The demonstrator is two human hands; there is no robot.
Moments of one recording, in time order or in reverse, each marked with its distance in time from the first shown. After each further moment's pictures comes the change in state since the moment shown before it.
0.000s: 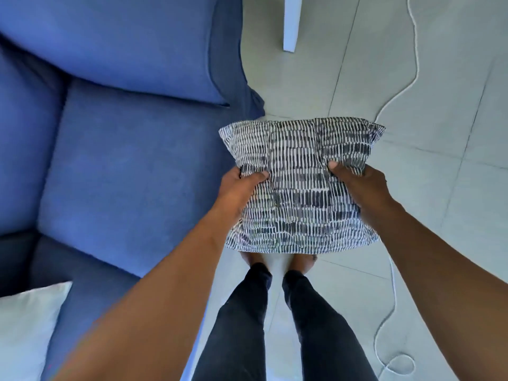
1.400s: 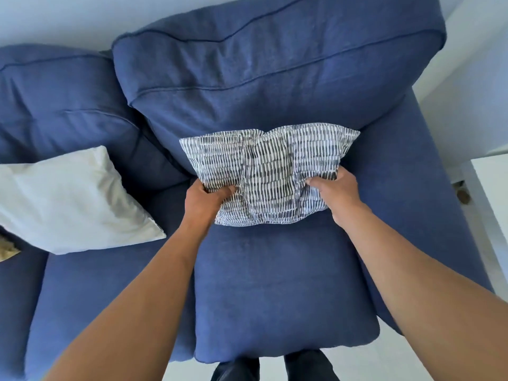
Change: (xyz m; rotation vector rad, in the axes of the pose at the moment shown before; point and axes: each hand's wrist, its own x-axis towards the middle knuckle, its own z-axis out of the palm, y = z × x) left_hand -0.065 0.035 -0.506 -0.745 0.943 0.097; right_hand -0.168 -0.263 0.611 -0.757 -0.780 -0.524
